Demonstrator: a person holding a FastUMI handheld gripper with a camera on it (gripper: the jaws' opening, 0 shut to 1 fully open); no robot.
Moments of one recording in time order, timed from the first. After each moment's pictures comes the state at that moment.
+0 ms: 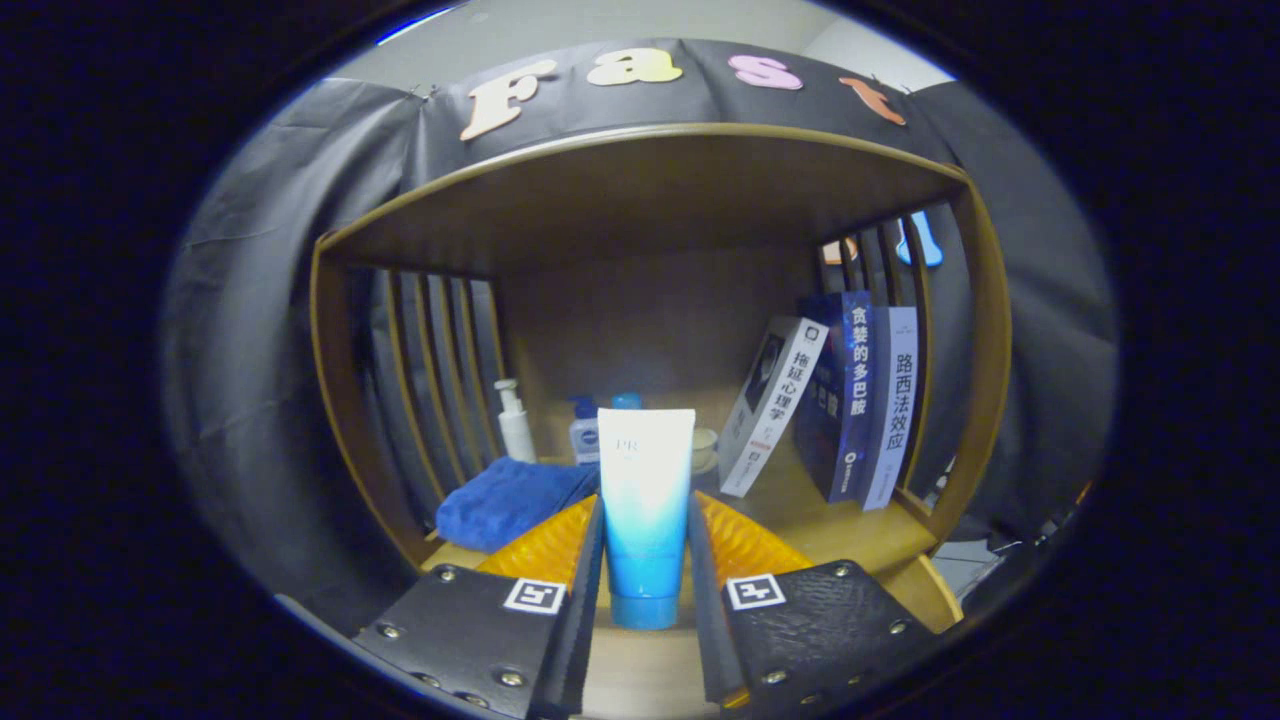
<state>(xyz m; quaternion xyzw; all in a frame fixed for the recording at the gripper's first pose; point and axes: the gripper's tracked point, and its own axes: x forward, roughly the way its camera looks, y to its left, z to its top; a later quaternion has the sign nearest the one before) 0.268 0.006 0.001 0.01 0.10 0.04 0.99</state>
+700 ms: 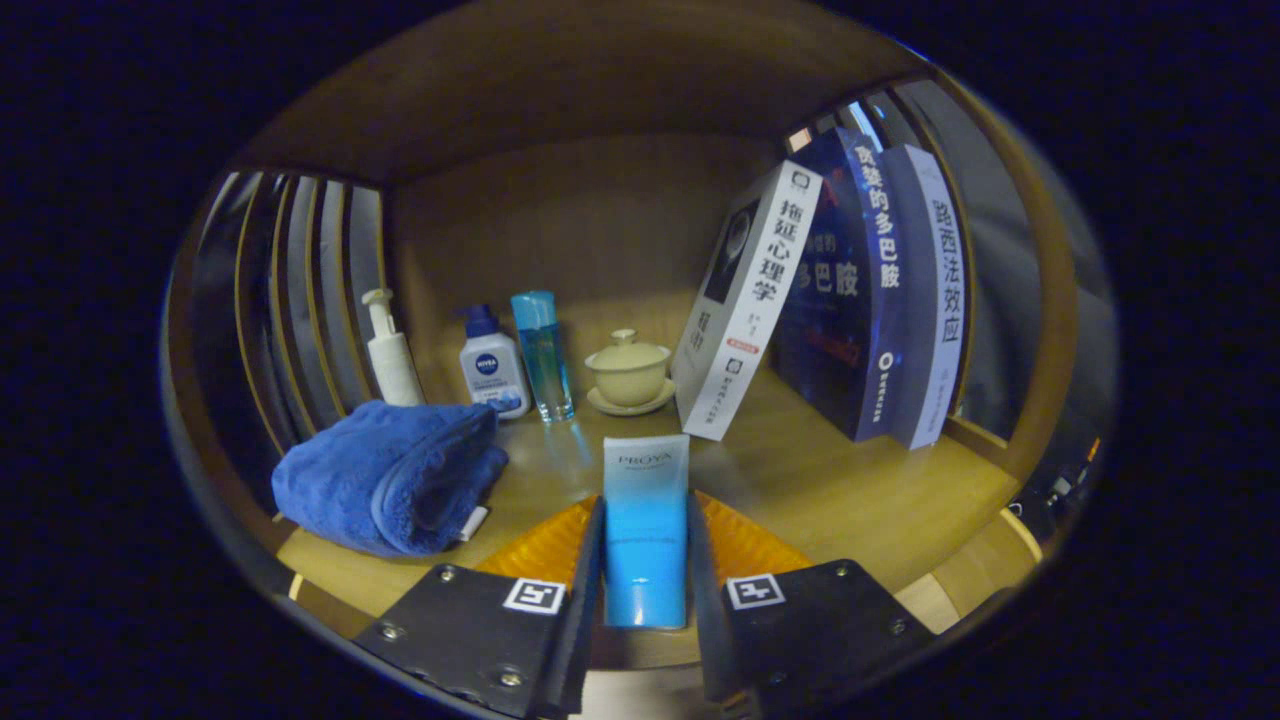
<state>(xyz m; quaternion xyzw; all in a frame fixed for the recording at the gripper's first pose) 0.362 -0.020 -0.141 0.01 0.19 -0.04 0.98</state>
